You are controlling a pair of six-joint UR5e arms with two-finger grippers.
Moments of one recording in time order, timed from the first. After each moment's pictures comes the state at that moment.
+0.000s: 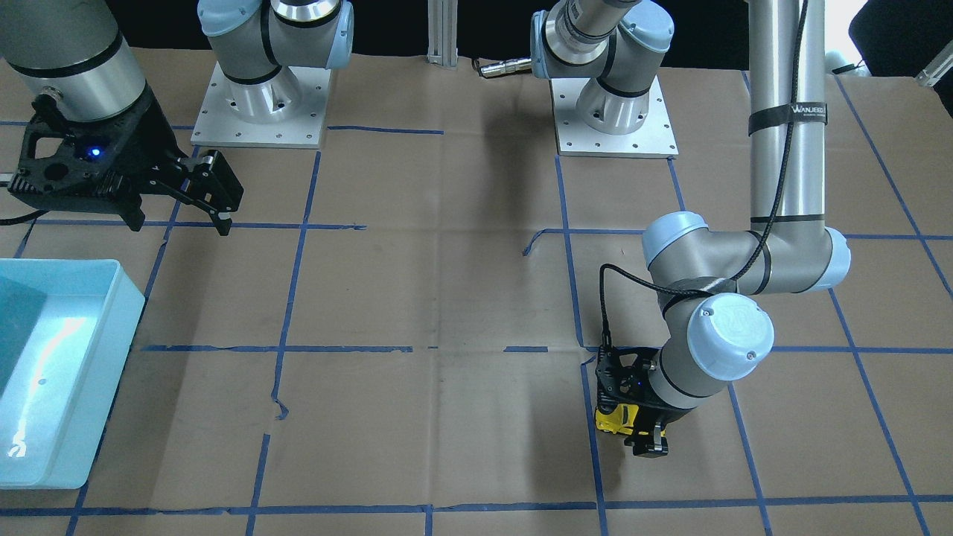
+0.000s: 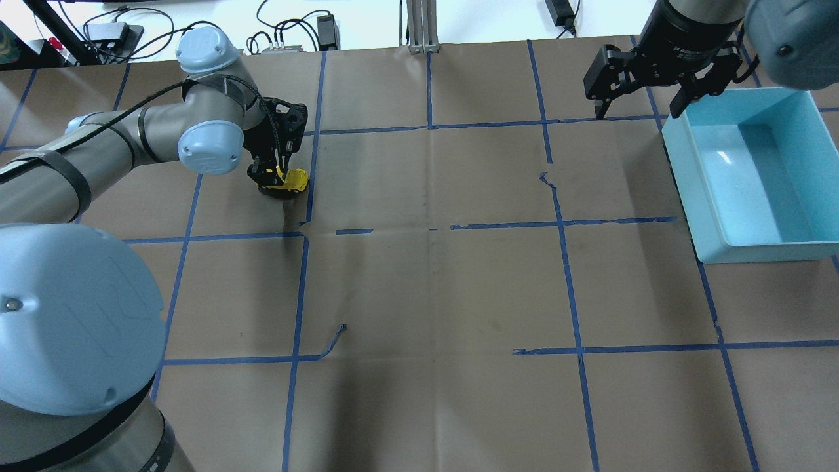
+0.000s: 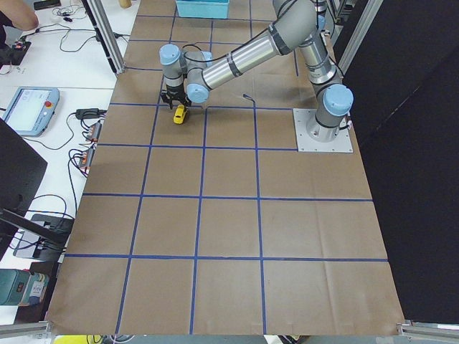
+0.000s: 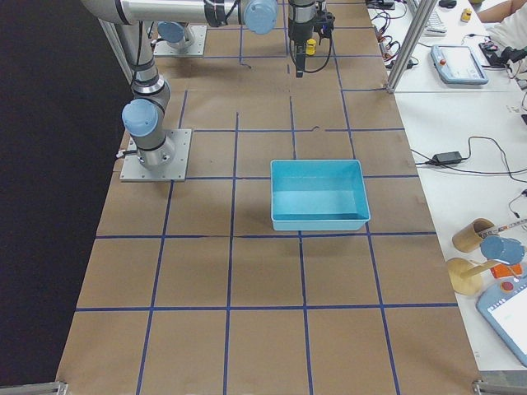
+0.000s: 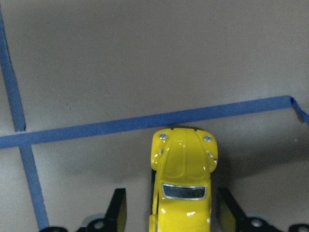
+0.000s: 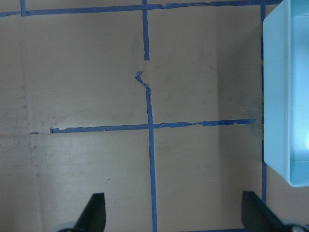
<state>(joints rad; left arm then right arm) -1.49 -2.16 -1.57 -0.94 1.56 1.79 1.53 -1.51 1.52 -1.65 -1.58 -0.01</state>
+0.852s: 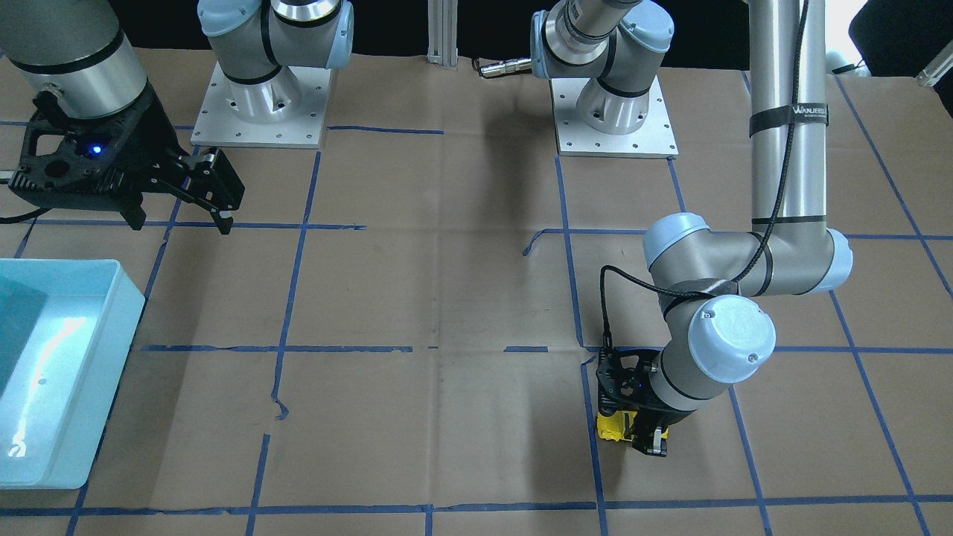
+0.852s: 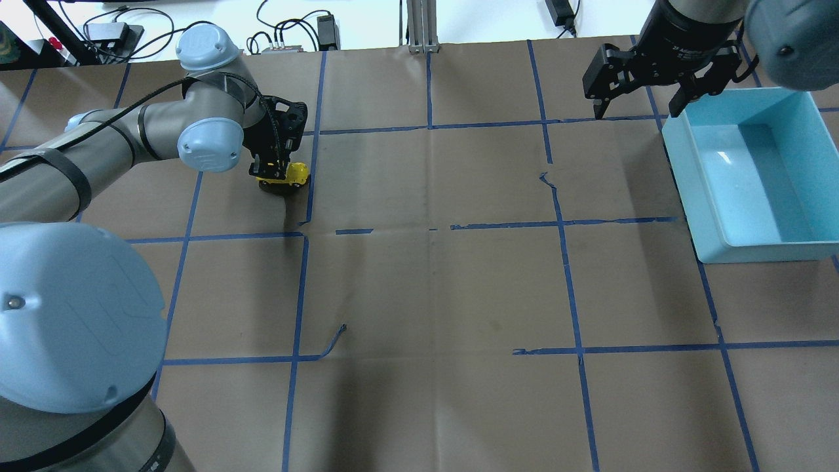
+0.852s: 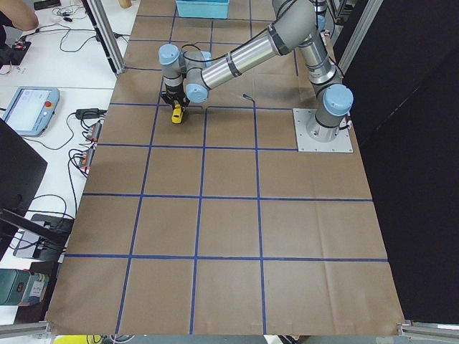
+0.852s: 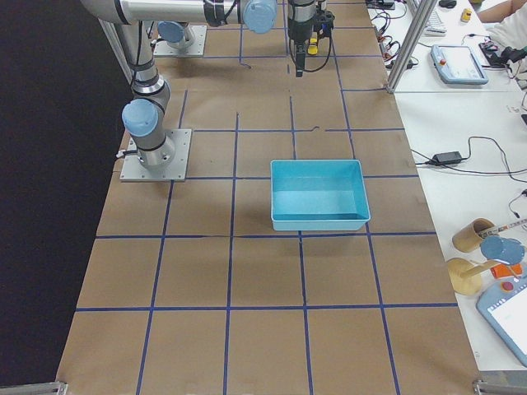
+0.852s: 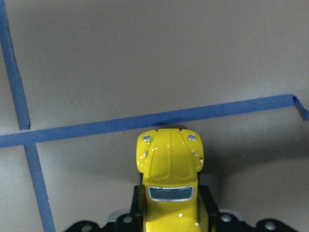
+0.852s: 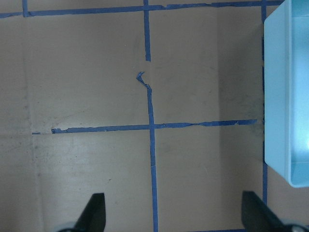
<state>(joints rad) -1.50 -2.16 -1.56 -0.95 1.57 1.78 1.53 -1.51 1.52 -1.65 -1.58 0.00</state>
